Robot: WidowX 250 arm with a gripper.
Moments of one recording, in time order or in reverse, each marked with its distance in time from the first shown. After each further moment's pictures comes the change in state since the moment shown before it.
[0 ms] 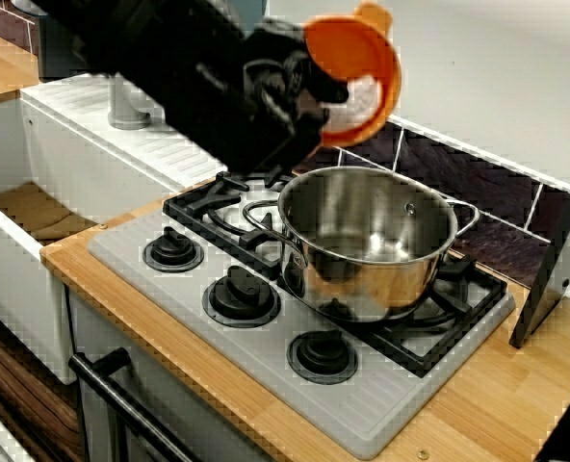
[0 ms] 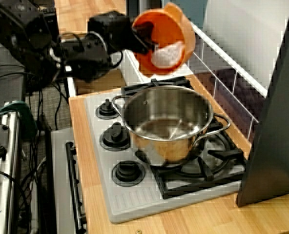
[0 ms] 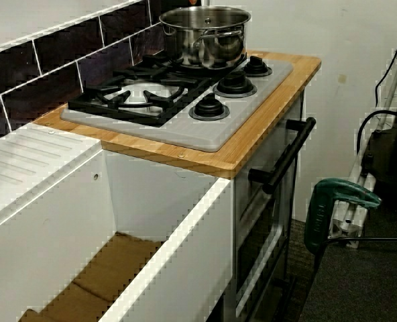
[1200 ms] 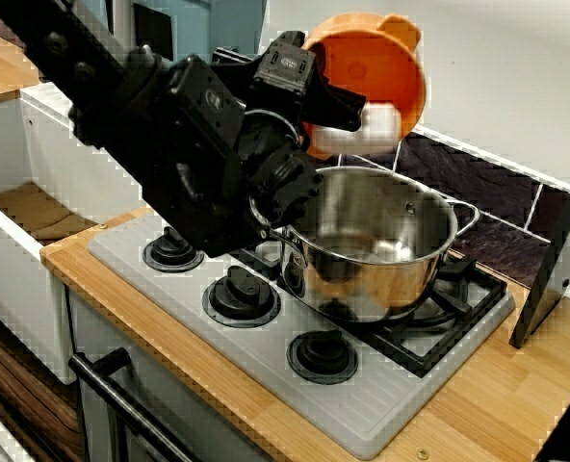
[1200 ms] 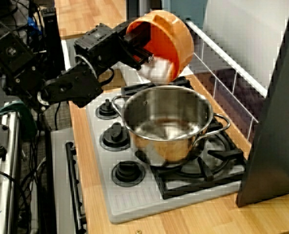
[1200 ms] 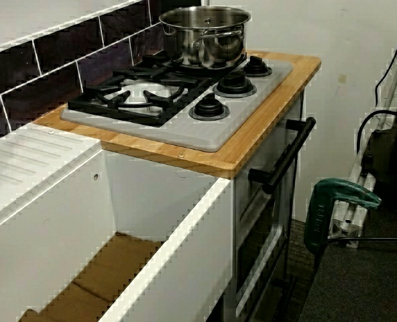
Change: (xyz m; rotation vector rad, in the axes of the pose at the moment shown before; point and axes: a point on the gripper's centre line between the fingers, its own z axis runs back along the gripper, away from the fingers) arm 0.003 -0.016 0.025 -0.087 -0.314 -0.065
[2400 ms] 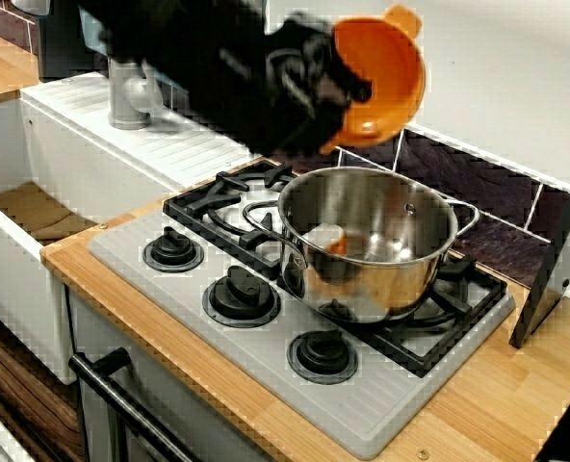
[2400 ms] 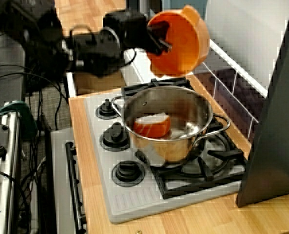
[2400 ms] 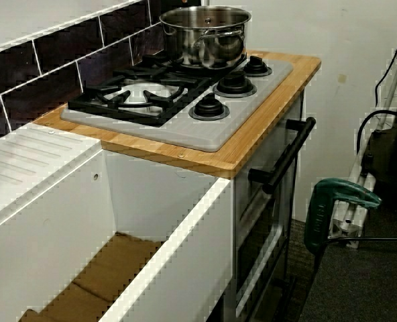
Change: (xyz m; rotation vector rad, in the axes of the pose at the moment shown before) arm -0.010 0.001 -0.038 -0.011 0.348 -0.018
